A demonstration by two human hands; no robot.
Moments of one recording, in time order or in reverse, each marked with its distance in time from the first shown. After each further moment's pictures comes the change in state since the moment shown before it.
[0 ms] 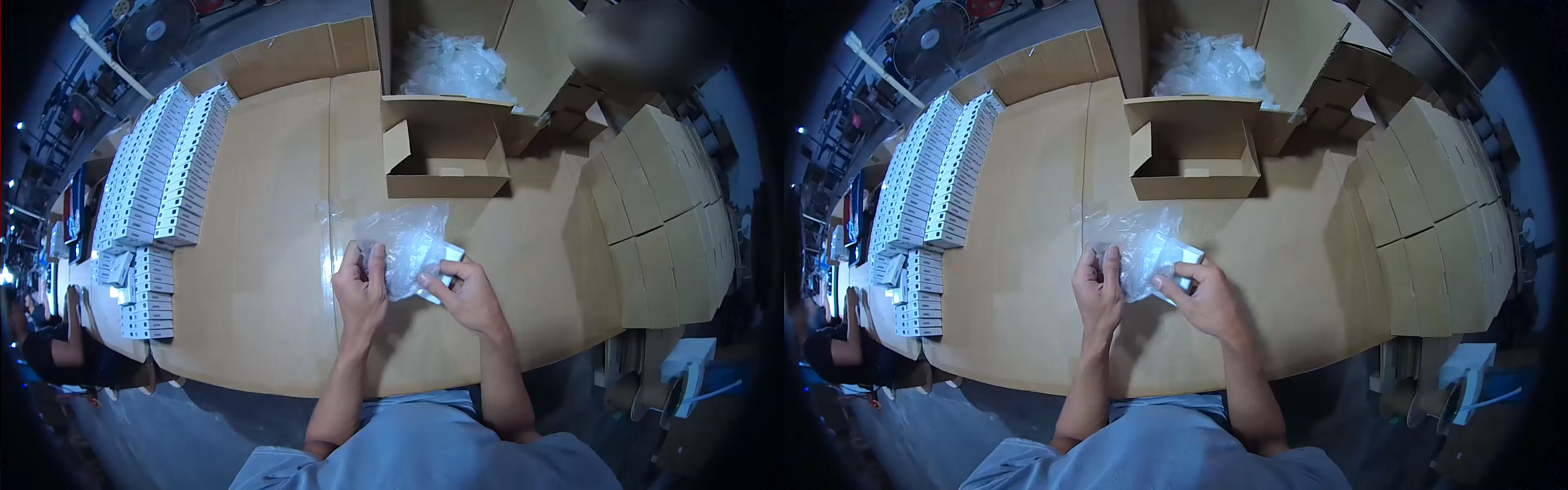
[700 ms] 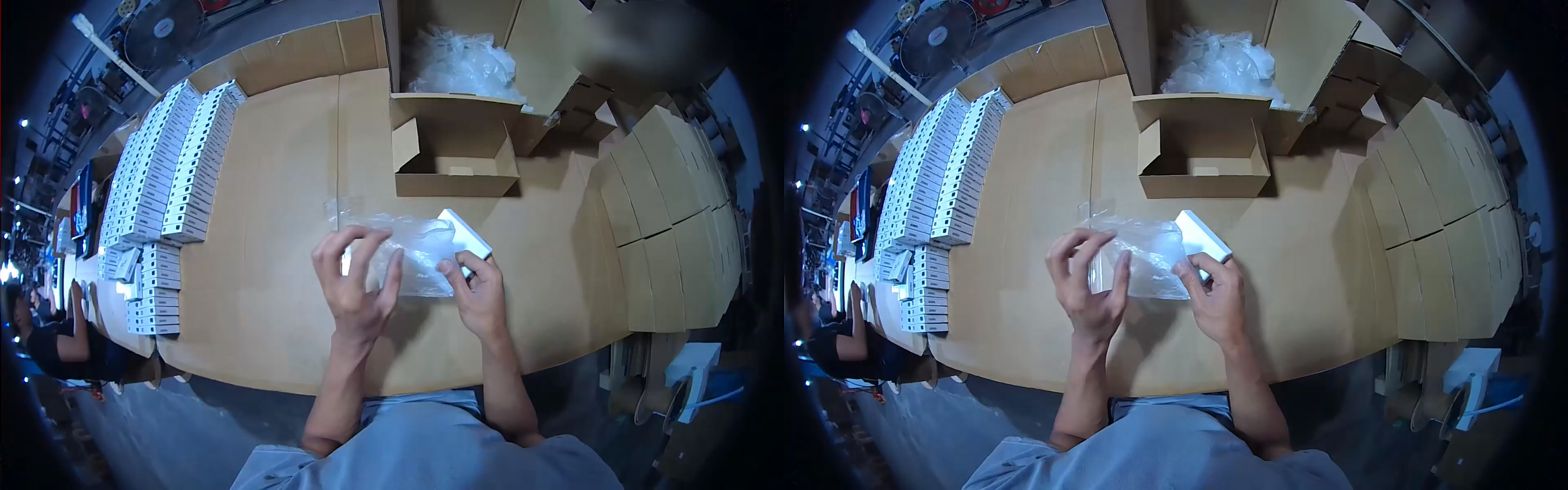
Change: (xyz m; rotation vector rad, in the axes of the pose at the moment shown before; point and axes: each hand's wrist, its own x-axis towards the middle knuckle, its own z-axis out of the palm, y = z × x) left_hand 0.005 0.038 -0.013 0.590 0.139 0.702; right_hand -0.003 0.001 0.007 -0.187 0.346 -0.135
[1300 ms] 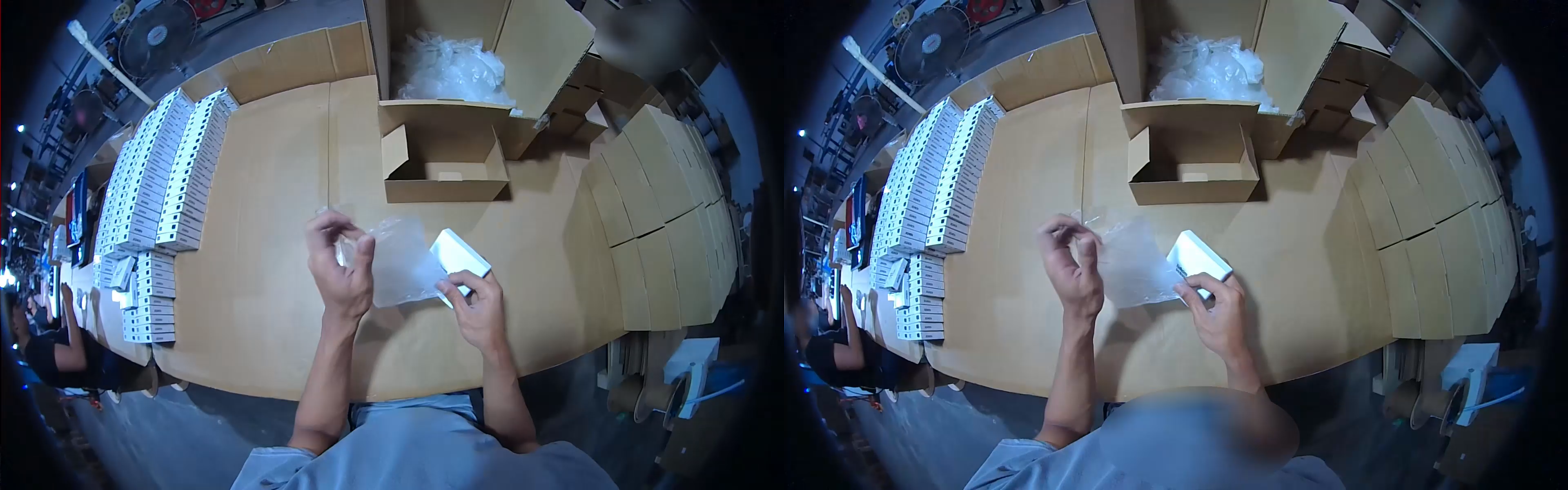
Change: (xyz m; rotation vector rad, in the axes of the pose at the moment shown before) left_hand 0.012 -0.029 0.023 -0.582 -0.015 -0.288; right_hand -0.016 0.009 -0.015 -0.046 -0.015 -0.026
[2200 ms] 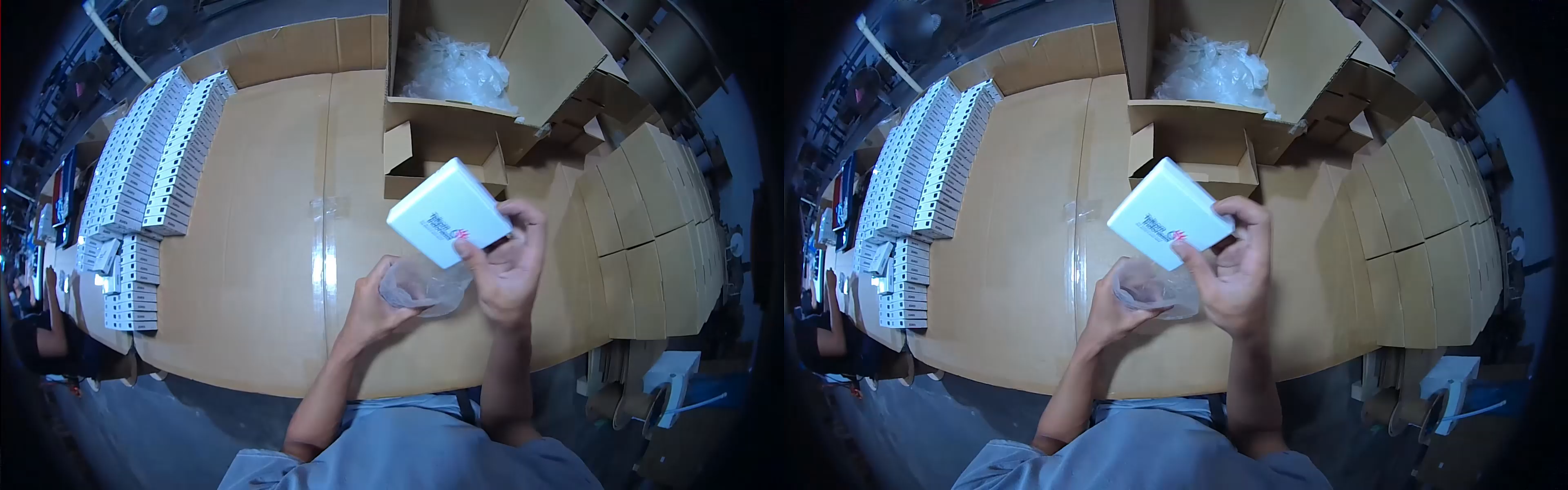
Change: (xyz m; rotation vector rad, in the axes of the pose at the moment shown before) left_hand -0.060 -0.009 0.005 -0.122 -0.510 -0.446; right_hand 0.056 -0.075 -0.015 0.405 -0.046 -0.358
